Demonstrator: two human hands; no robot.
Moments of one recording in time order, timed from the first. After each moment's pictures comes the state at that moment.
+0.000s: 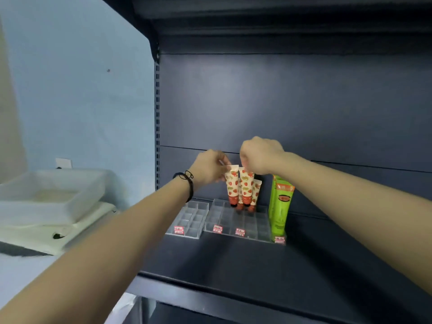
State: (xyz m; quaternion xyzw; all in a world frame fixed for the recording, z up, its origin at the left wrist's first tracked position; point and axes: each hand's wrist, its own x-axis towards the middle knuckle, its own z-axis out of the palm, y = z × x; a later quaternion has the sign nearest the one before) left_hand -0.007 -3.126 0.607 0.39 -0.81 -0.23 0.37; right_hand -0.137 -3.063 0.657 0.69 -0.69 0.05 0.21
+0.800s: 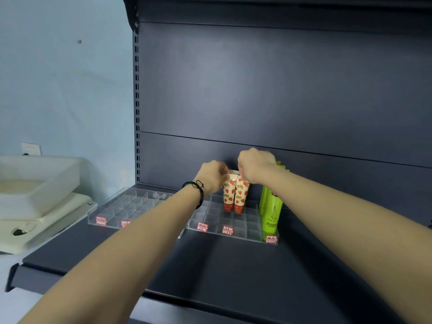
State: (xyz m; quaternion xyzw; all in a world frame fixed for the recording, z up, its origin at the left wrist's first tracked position) left_hand -0.070 -3.179 0.548 0.43 -0.81 -0.21 0.34; right_hand -0.175 -3.119 0.600 0.64 -0.74 0.01 0.22
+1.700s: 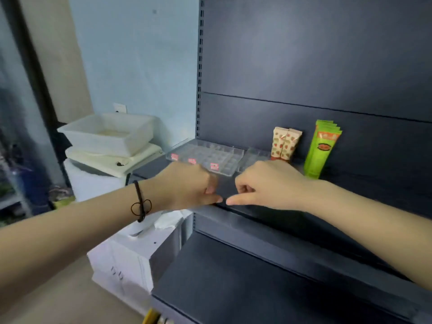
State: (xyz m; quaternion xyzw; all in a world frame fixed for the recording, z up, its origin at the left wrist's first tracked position) left_hand 0.102 -2.990 0.518 0.43 -0.89 0.13 0.05; right_hand -0.095 -2.970 0.544 0.88 -0.46 -0.01 0.13
